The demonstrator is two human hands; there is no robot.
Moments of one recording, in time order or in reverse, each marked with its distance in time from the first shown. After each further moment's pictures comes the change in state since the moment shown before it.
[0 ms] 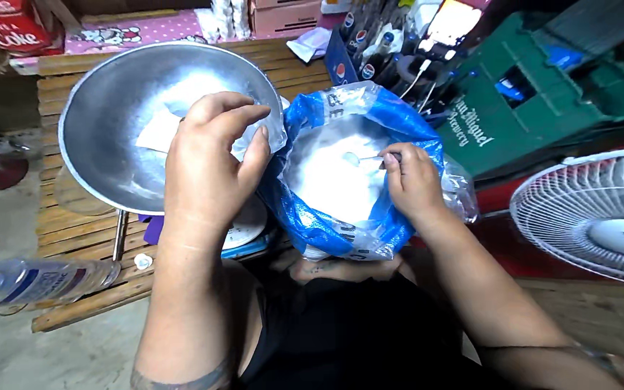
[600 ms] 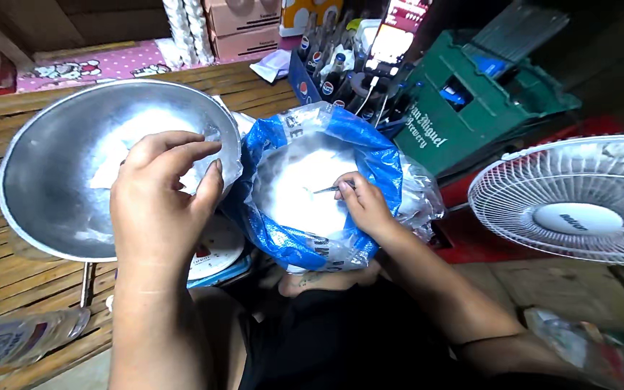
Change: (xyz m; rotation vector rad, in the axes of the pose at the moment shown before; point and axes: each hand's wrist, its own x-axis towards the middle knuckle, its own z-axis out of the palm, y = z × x) left_hand 0.000 0.001 0.000 0.039 0.028 -0.011; right_hand -0.022 -0.001 0.018 0.344 -0.095 0.194
